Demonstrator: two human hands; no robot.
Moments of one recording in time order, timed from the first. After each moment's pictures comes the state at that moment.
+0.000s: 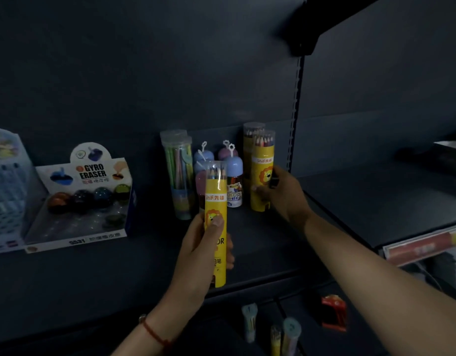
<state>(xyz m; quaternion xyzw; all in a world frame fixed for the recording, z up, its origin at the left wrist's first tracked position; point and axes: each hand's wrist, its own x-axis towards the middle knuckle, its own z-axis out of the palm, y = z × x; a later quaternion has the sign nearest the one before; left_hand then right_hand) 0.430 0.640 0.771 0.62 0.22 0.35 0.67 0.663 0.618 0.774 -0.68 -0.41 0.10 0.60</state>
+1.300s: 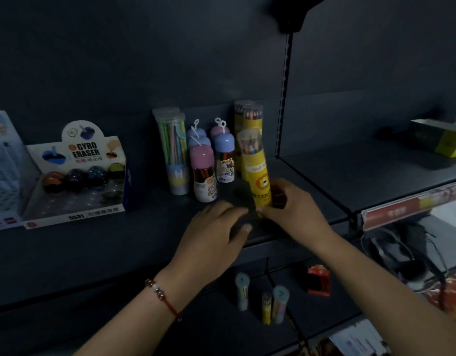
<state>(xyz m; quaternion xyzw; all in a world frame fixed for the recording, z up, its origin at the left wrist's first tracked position) 0.423 0.637 0.752 0.95 0.15 0.25 0.15 0.581 0.519 0.767 -0.76 -0.44 0.07 0.47</state>
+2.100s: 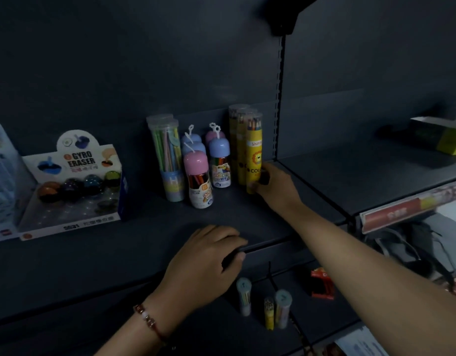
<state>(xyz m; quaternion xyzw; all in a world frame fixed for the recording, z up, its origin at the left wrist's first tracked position) 0.410 0.639 0.728 0.96 0.09 0.24 0.10 0.651 0.593 0.750 -0.79 -0.39 0.04 0.47</state>
